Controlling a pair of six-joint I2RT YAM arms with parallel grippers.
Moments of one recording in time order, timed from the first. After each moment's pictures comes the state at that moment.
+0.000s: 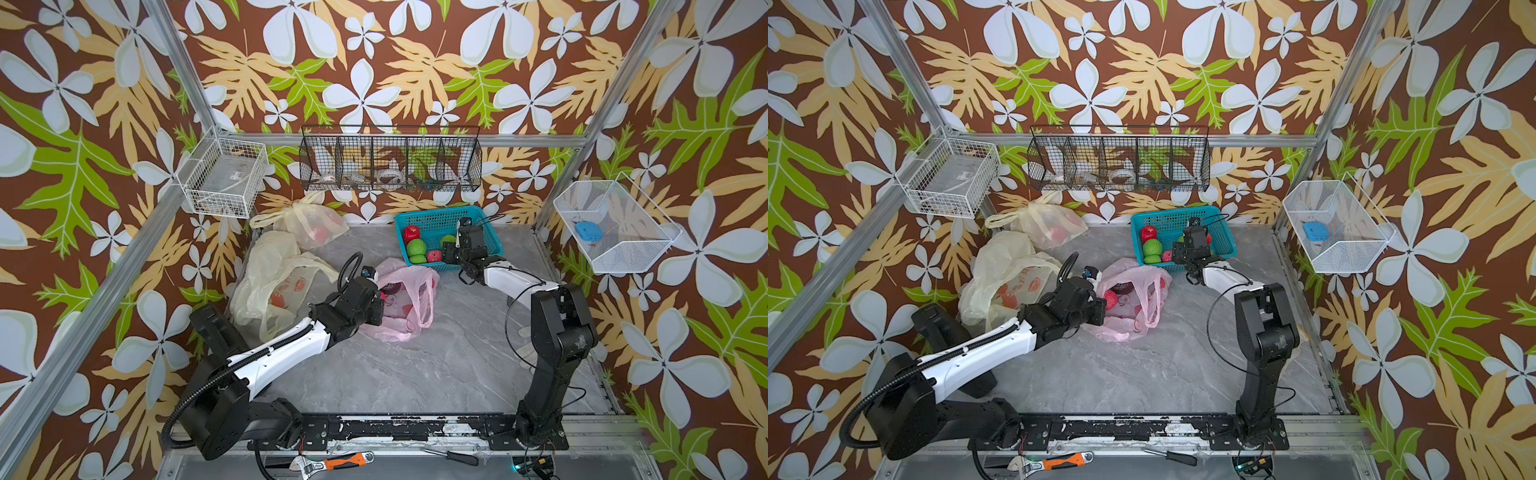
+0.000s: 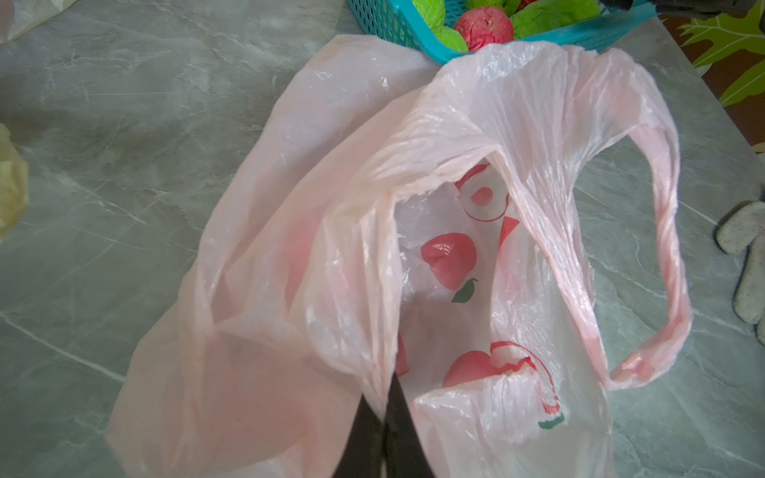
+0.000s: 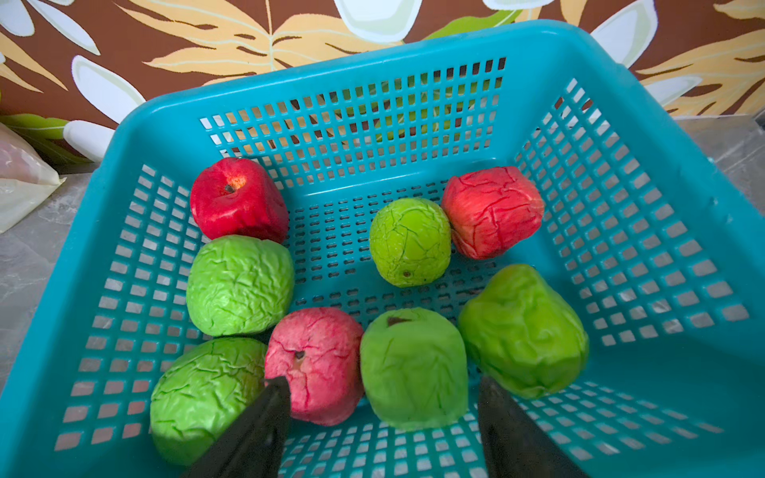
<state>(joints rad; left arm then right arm) -0.68 1.33 0.87 -0.29 -0.15 -0.40 0.28 1.90 1.33 -0.04 0.18 0.24</state>
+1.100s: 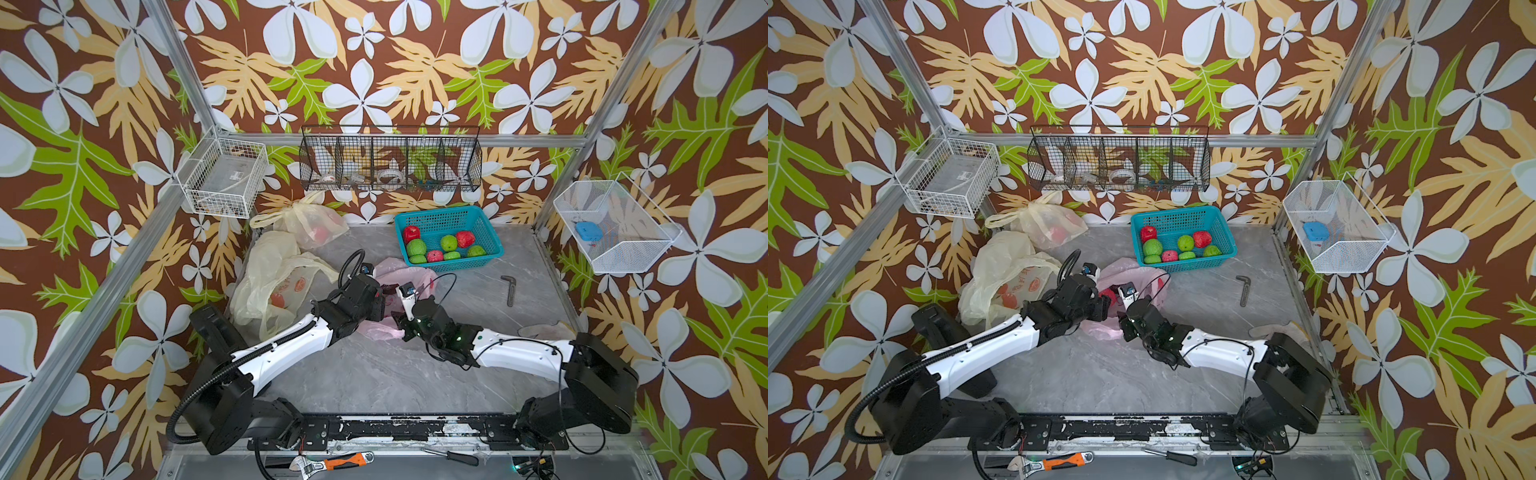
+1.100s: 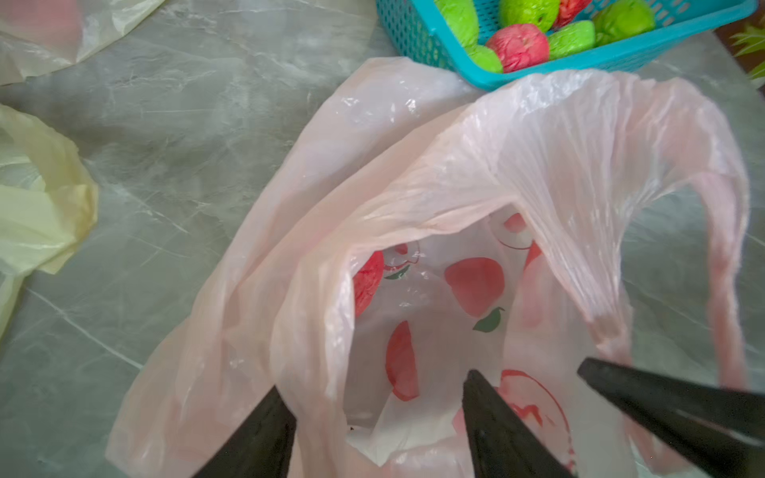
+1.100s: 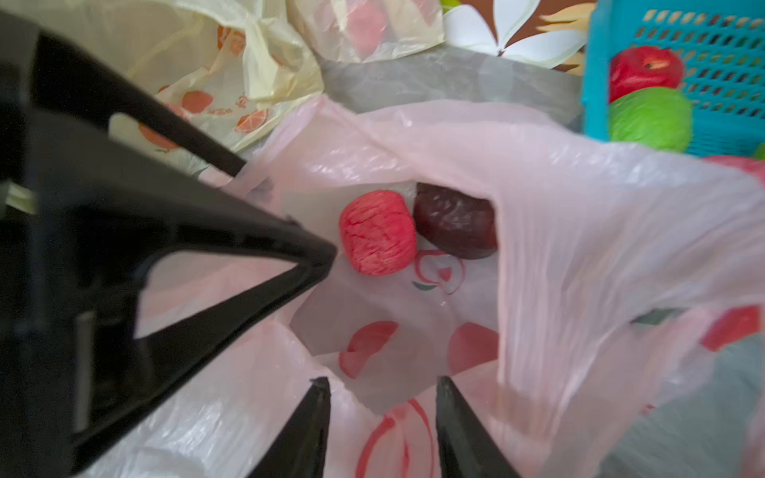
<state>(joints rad) -0.67 1.38 0.90 -0.32 -0.26 -0.41 0.95 1.56 0.81 0.18 0.24 0.26</state>
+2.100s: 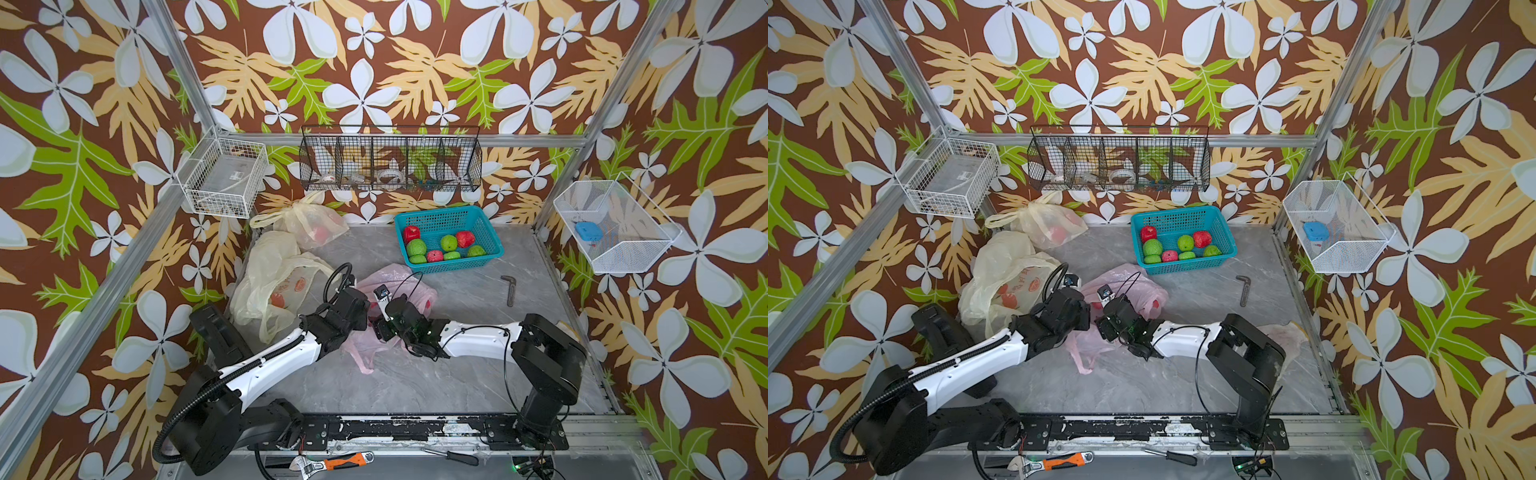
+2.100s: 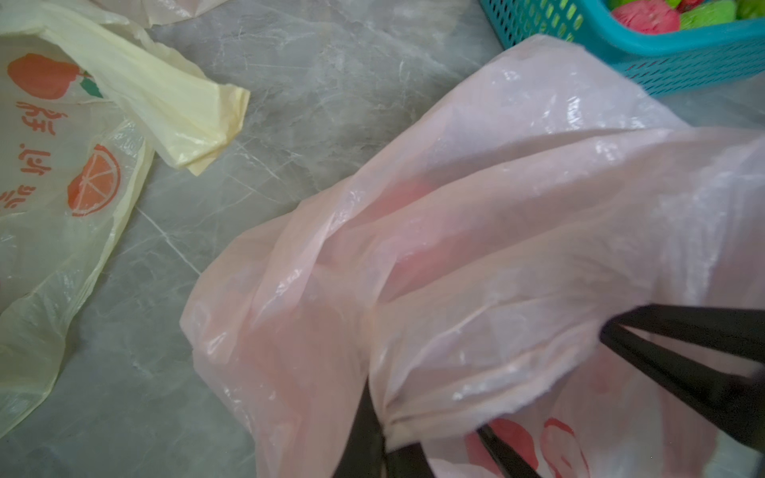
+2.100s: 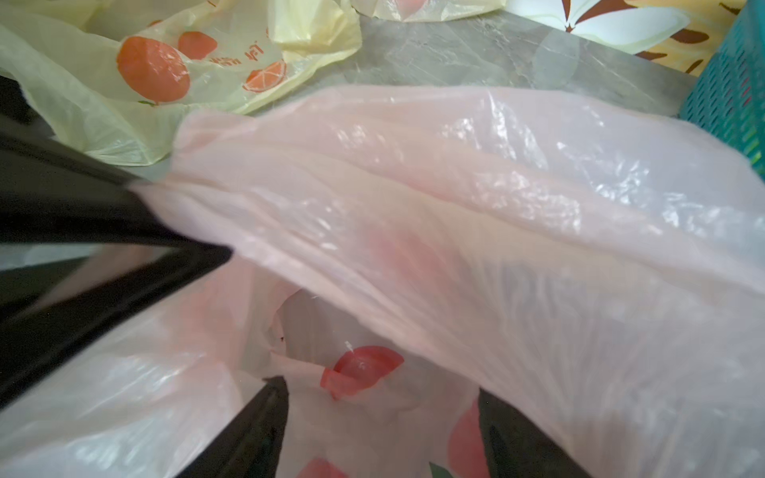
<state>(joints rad) -0.64 1.23 0.73 -0.28 -0.34 -0.46 0.95 1.82 1.00 0.21 0.25 0.19</state>
